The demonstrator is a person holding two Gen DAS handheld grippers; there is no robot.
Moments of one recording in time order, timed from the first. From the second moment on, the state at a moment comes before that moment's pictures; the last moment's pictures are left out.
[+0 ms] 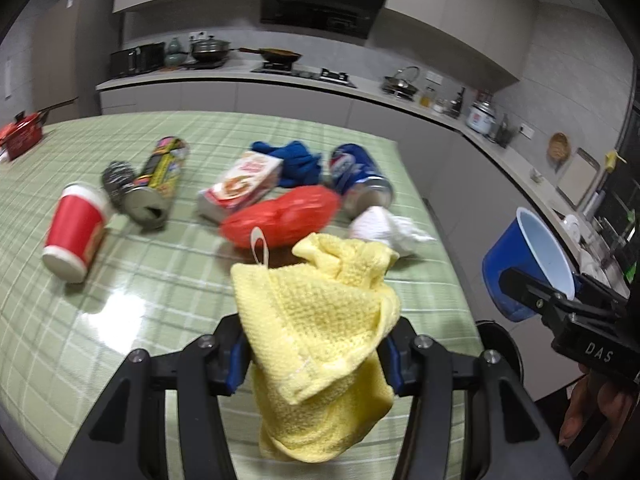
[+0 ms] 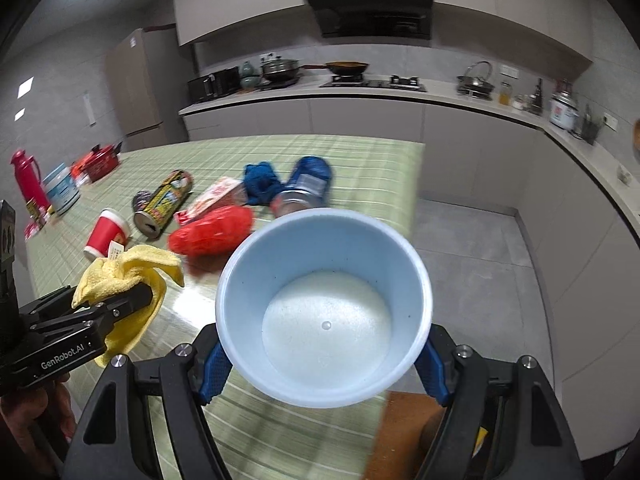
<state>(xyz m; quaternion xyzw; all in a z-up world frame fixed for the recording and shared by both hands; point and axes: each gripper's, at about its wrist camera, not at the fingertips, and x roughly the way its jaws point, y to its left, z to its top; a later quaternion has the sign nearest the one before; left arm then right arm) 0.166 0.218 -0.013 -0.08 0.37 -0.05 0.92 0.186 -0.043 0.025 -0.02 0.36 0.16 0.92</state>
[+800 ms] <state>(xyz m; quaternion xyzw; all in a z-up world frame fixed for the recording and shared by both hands) 0.178 0.032 -0.010 -0.04 0.37 -0.12 0.92 0.179 -0.242 0.028 0.02 0.36 0.09 0.93</state>
